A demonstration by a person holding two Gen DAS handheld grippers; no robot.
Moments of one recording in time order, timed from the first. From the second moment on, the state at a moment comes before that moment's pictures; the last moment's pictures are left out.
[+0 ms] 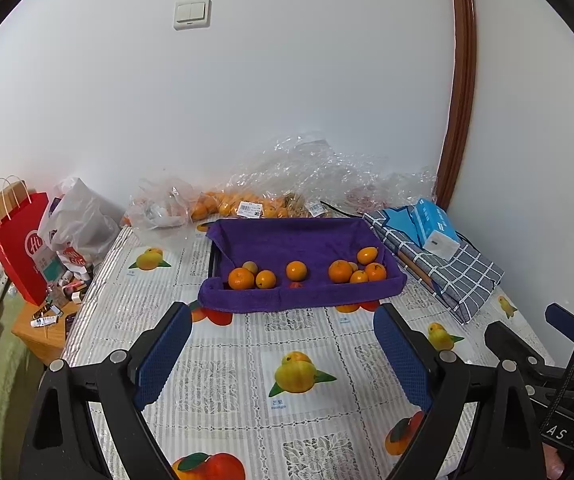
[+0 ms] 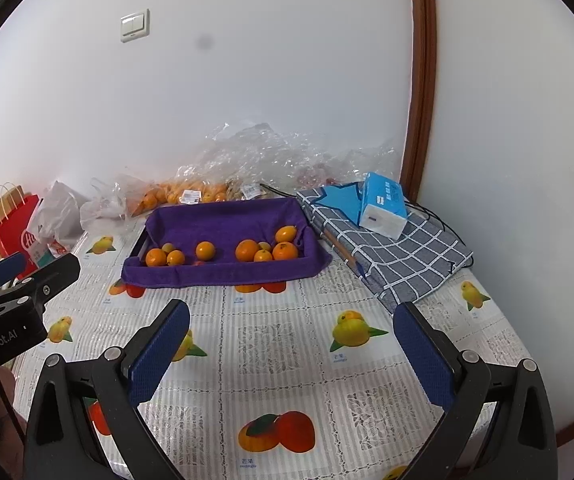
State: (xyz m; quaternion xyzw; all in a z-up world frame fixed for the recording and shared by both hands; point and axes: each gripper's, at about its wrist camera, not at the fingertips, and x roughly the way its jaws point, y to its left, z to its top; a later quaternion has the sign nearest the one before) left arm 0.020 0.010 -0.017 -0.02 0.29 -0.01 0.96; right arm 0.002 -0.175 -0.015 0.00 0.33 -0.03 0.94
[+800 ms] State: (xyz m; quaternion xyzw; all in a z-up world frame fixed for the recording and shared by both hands) left arm 0.018 0.017 -0.018 -0.03 0.29 -0.02 0.96; right arm -0.003 -0.177 -0.013 0.00 0.32 -0.03 0.95
